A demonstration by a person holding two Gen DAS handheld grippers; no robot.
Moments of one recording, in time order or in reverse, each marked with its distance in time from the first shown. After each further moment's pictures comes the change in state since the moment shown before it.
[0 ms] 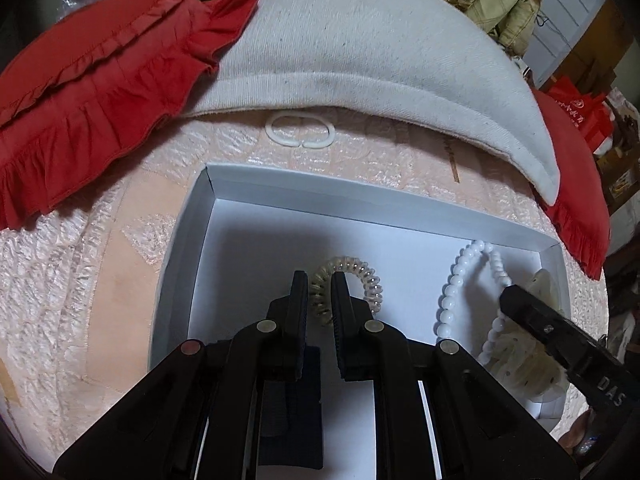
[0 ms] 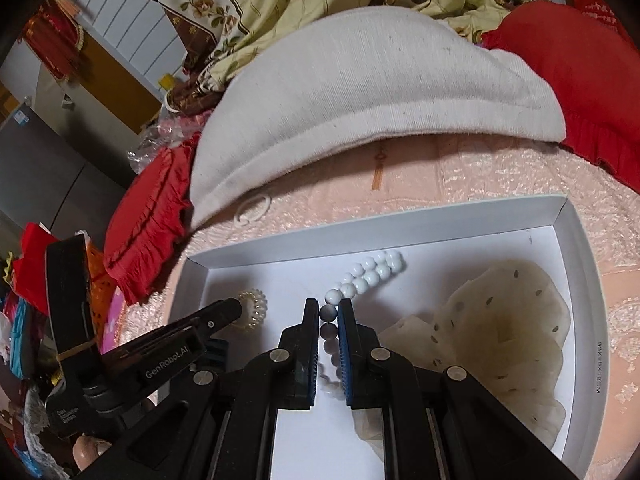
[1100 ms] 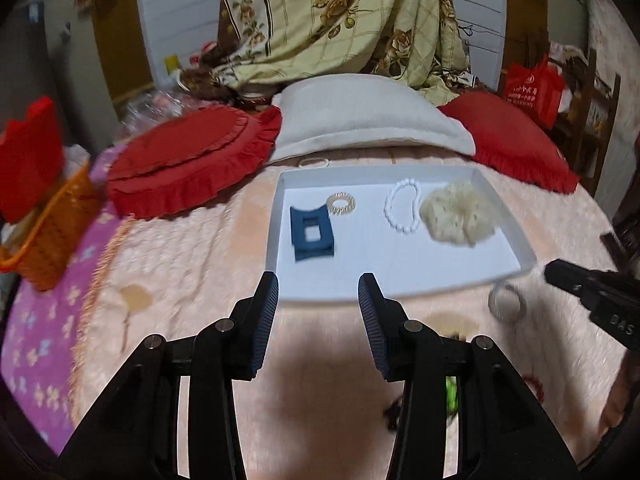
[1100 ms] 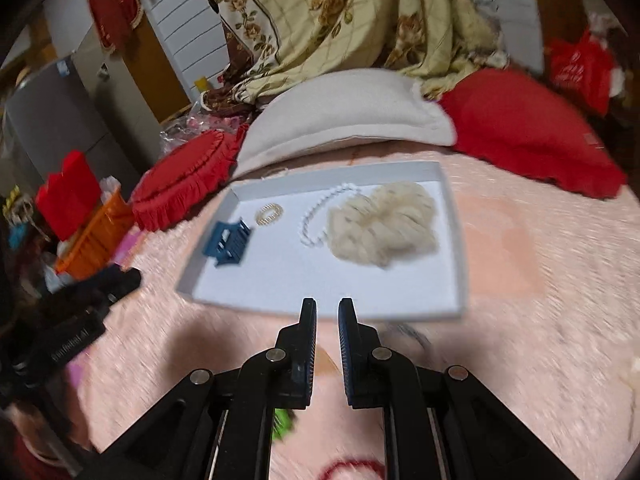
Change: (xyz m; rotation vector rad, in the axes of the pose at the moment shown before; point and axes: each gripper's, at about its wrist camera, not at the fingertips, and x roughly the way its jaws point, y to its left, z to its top) left arm -0.195 -0.032 -0.190 0.241 -0.345 0.198; right arm -0.173 0.014 -0.174 -0.181 -0.211 -0.138
